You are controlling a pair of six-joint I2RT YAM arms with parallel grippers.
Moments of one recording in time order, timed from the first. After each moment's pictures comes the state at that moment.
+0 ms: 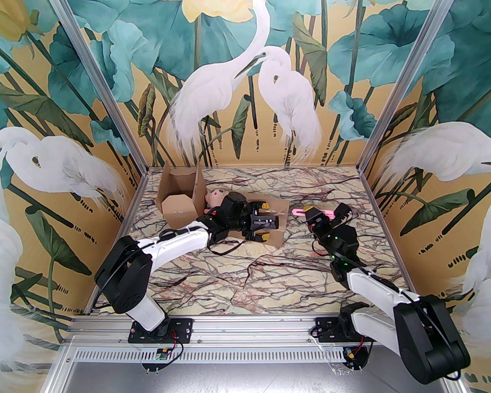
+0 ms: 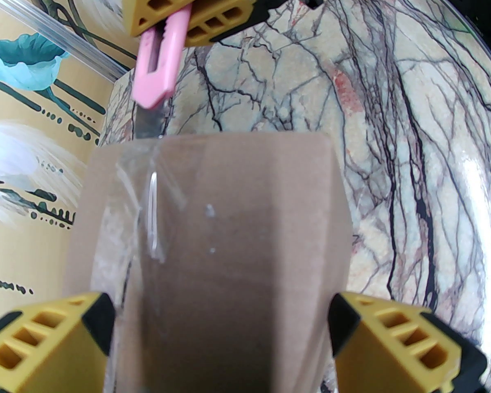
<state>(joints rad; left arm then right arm) -0.71 1.64 1.10 -0.01 0.37 0.94 0.24 1.11 0.29 0.80 -0.19 1.25</state>
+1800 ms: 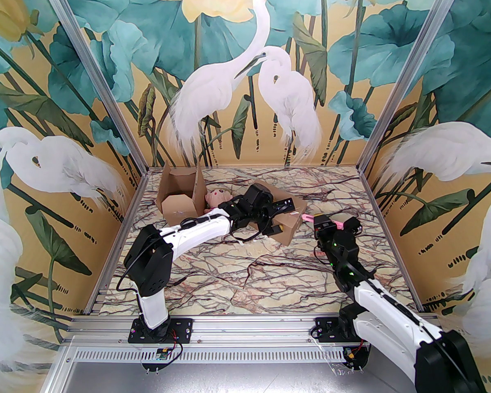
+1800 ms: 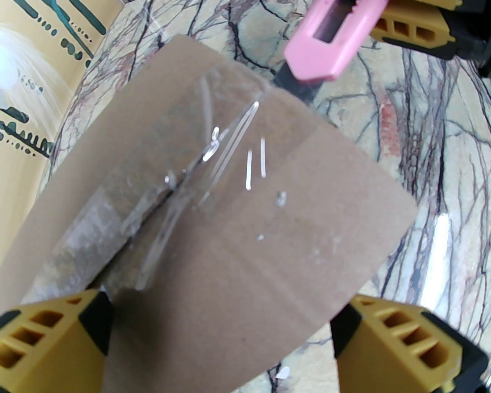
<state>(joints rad) -0.81 1.85 1.46 -0.31 0.13 0.60 0.34 0.84 0.29 0.38 0.17 1.40</state>
